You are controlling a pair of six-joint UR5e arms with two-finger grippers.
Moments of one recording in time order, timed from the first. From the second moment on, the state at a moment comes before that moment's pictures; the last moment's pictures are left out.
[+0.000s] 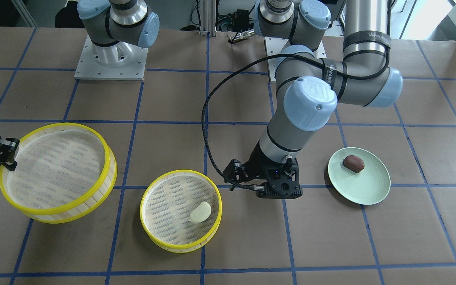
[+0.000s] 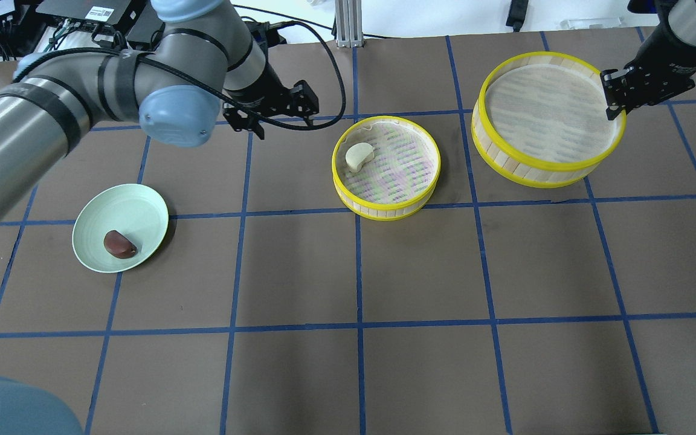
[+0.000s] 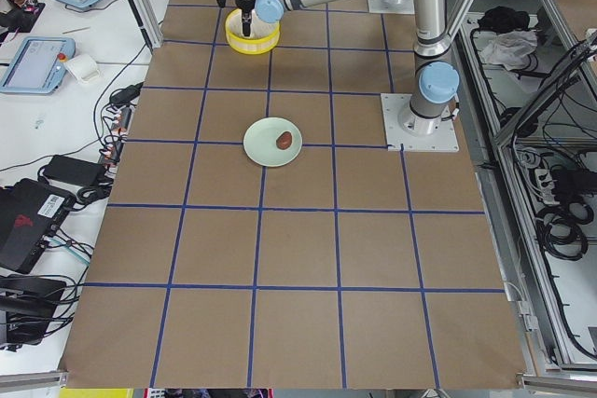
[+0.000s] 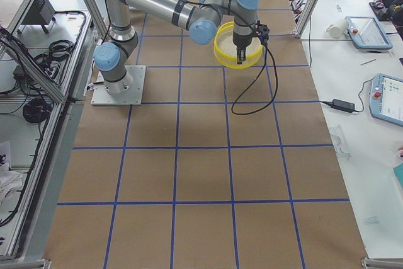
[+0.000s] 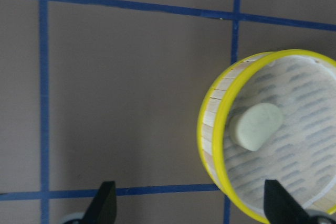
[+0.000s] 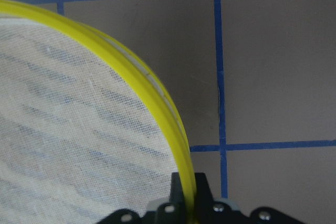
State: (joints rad) left arm -1.69 -1.93 -1.56 -1.09 1.40 -0.20; right arm 1.24 -1.39 1.60 -1.85 -1.52 -0.29
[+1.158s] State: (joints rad) left arm -1.26 -1.88 -1.73 -1.21 1.54 -0.38; right arm 1.60 -1.25 1.61 -2.00 -1.47 0.36
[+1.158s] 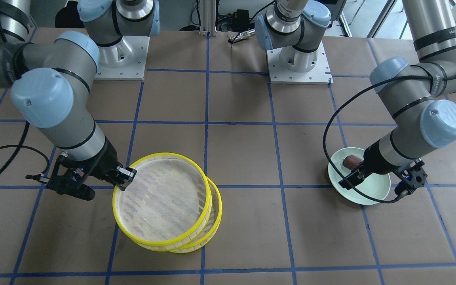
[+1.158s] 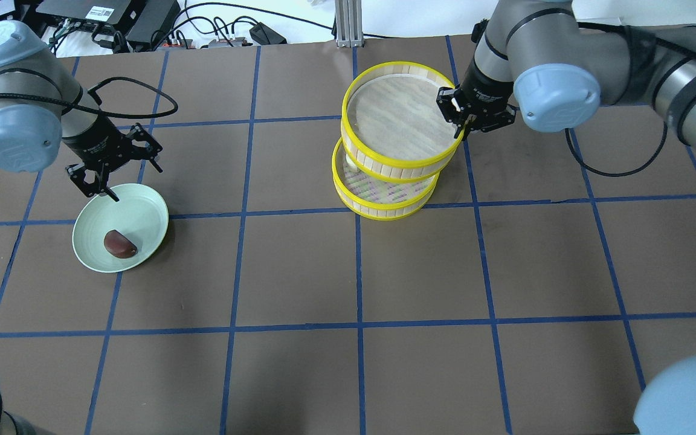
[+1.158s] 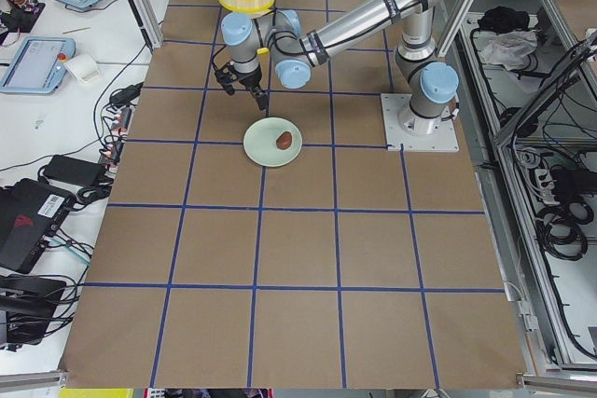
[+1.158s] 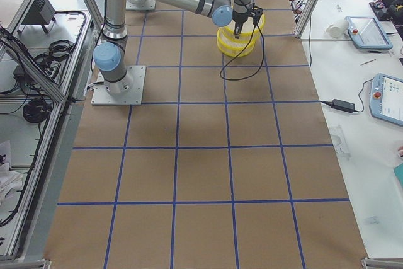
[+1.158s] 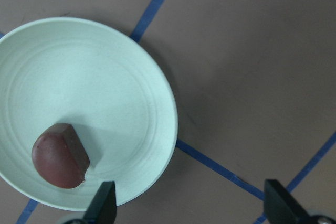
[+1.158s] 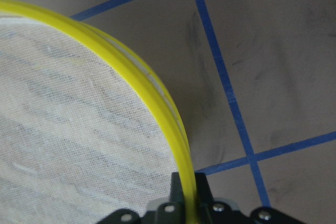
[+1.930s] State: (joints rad) left arm -1.21 -1.94 -1.81 -1.24 1.66 -0.57; right arm 1.64 -1.19 1.63 -2.03 -1.49 0.41
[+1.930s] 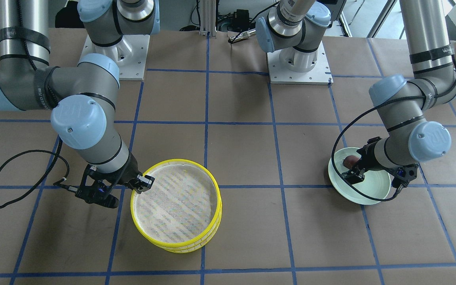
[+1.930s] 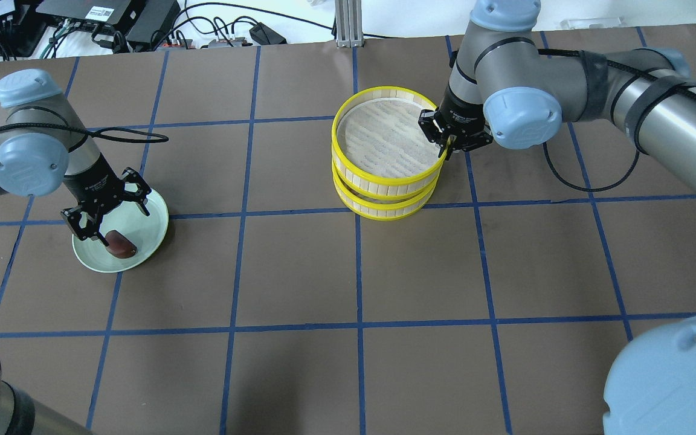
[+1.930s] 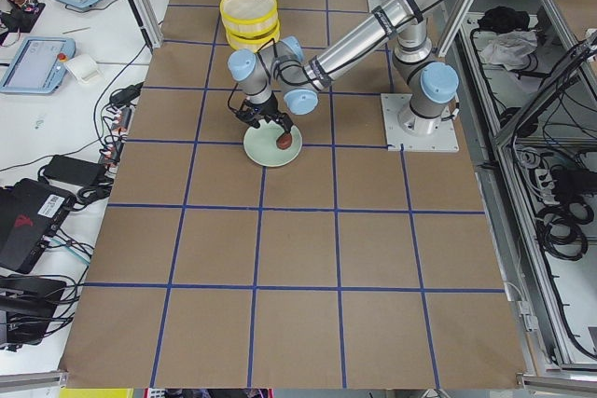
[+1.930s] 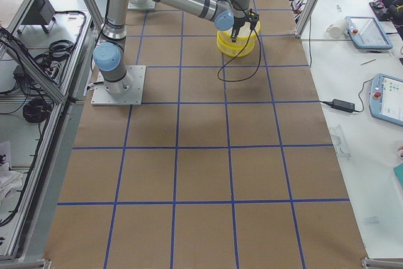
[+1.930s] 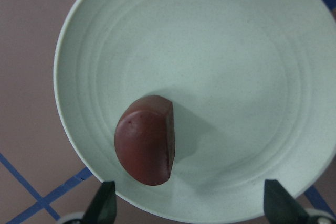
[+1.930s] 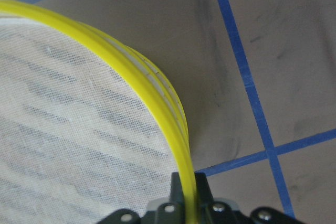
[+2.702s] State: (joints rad) left arm -1.20 -1.97 -1.83 -1.26 1.72 -0.56; right arm 1.64 -1.19 1.64 -2.03 -1.49 0.43
